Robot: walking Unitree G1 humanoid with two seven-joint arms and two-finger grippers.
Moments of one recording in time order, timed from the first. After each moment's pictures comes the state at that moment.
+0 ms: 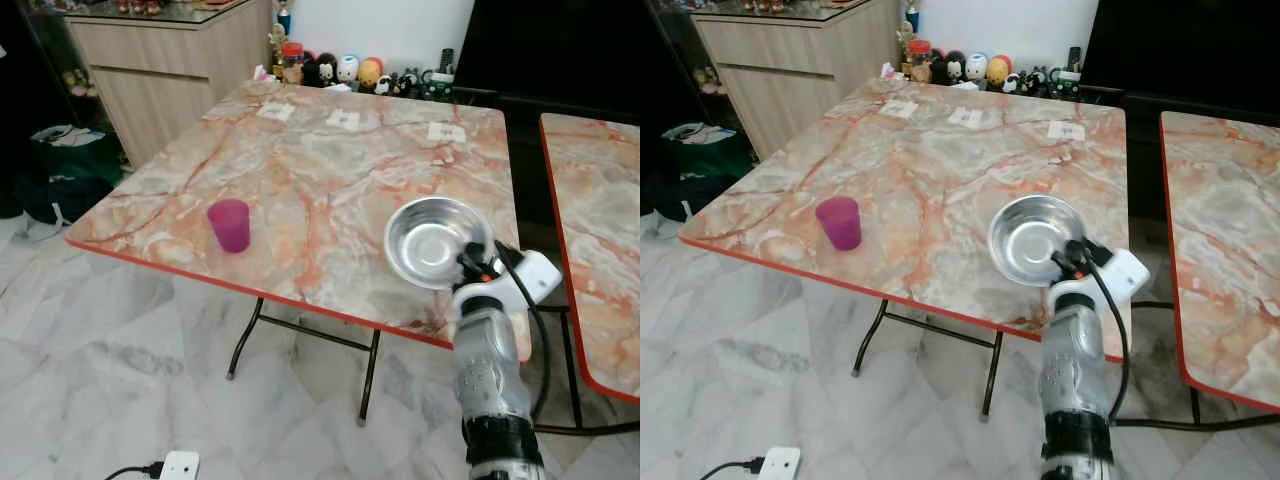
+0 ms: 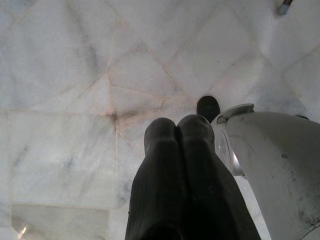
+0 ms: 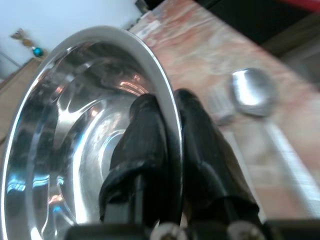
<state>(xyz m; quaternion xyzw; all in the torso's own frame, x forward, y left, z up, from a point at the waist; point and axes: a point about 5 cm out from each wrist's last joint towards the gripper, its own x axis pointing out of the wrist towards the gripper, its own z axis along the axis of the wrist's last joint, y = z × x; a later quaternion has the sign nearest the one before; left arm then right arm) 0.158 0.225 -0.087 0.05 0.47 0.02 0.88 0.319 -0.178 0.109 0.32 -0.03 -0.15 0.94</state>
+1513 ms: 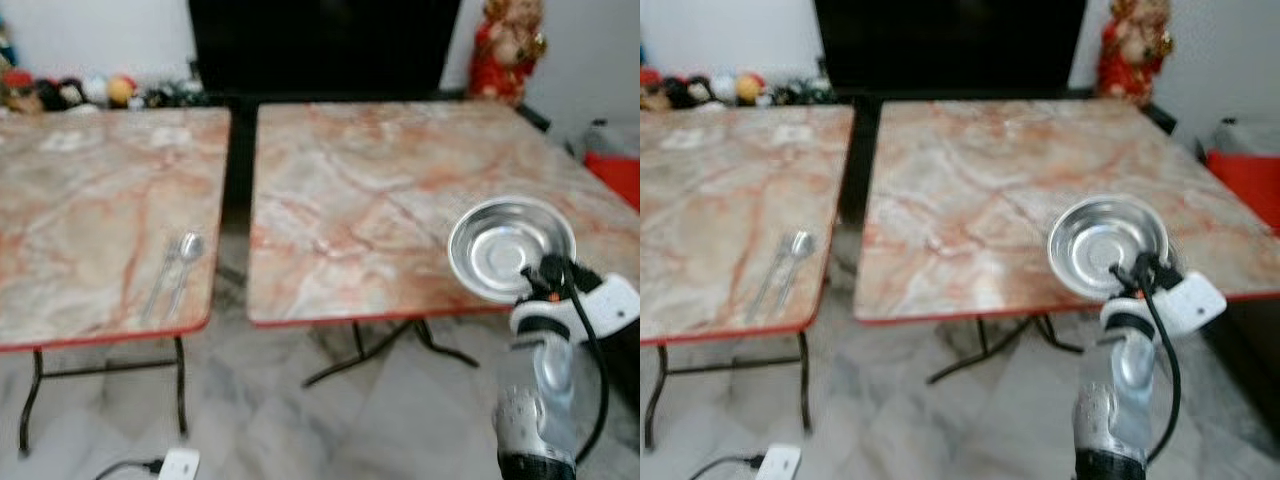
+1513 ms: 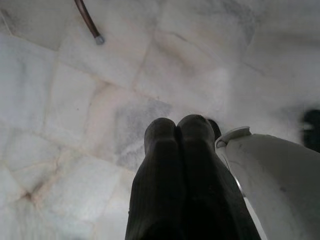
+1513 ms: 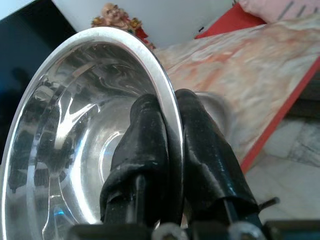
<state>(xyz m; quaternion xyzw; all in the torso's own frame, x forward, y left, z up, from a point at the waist) 0.161 0.233 -0.084 0.08 0.47 0.00 0.88 0.298 -0.215 0.136 0.27 -0.10 -0.23 0.93</state>
